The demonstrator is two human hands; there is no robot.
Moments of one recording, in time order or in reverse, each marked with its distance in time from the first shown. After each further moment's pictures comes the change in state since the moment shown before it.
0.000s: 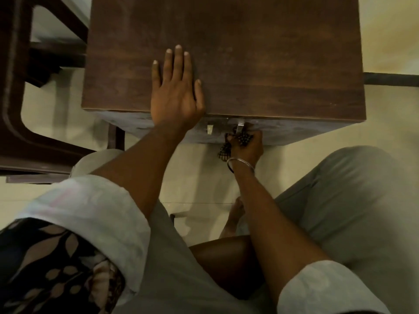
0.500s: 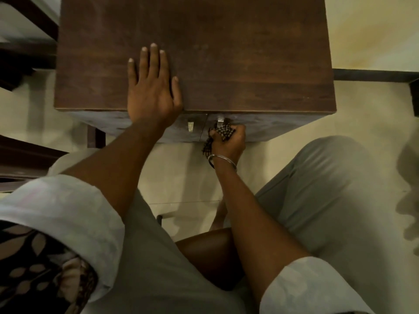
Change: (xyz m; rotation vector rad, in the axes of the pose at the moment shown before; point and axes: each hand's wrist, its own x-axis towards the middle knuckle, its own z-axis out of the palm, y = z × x) left_hand -0.001 -0.002 0.000 -0.013 0.018 0.011; right_hand -0.012 -0.013 -0.002 -0.046 0.102 -0.134
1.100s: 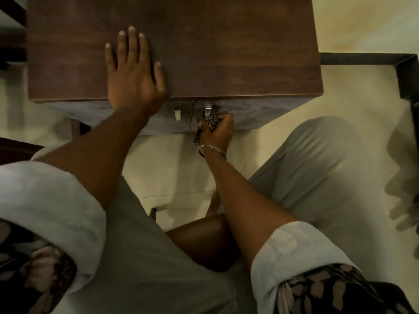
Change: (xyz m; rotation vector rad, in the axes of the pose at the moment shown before) left_hand 0.001 -0.003 0.003 0.024 0.022 0.017; right_hand -0.002 0.010 0.001 -0.030 -0.032 -0.043
